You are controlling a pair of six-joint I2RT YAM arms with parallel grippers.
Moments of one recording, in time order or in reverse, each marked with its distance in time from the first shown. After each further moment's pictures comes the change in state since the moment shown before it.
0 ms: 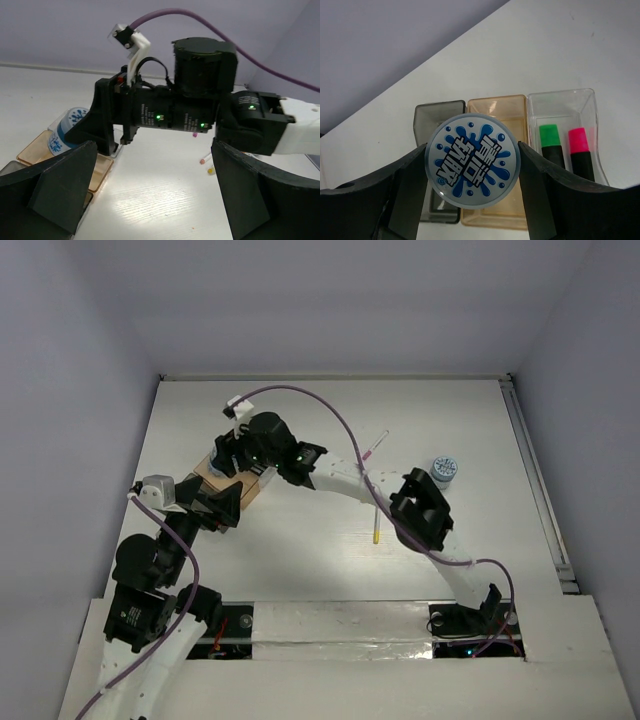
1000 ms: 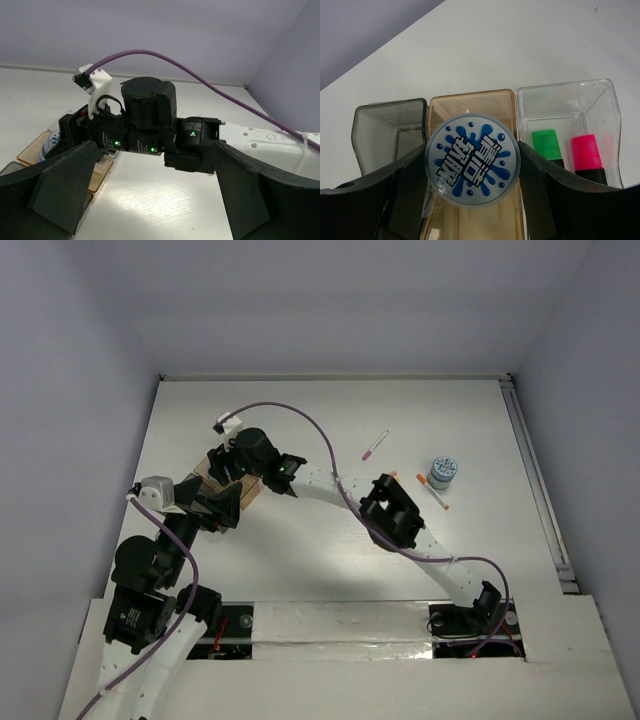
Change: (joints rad) left arm 0.000 -0.008 0.000 -0.003 0.000 0.000; right arm 0.021 0.299 0.246 0.008 0.042 -0.048
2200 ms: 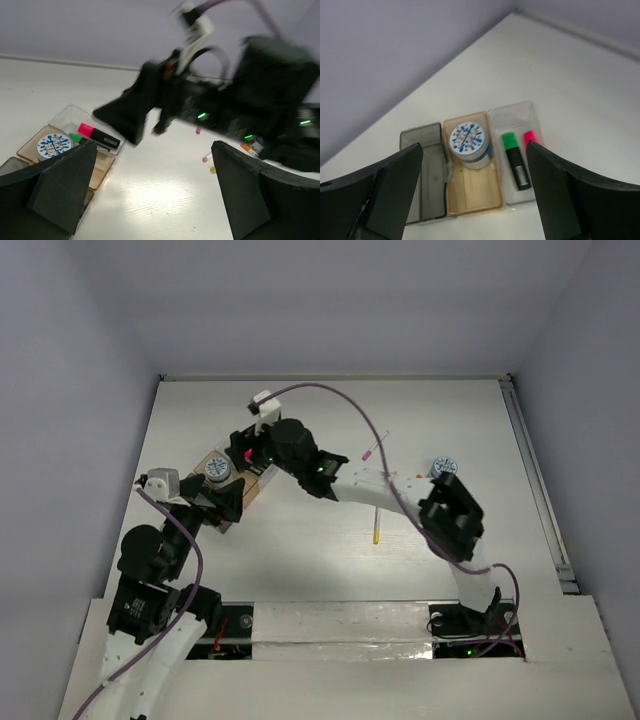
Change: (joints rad) left arm 0.013 0.048 0.000 0.008 -0.002 -0.007; right arm -0.003 -0.449 -0.512 0.224 0.162 0.037
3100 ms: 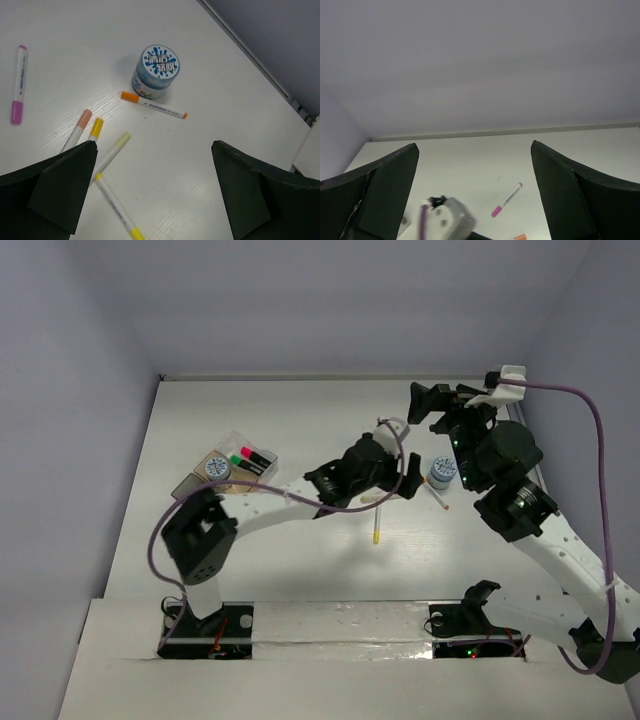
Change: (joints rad) left arm -0.655 1.447 0.539 0.519 -0.017 -0.087; right arm -0.305 -1.144 -0.548 -0.238 0.420 -0.085
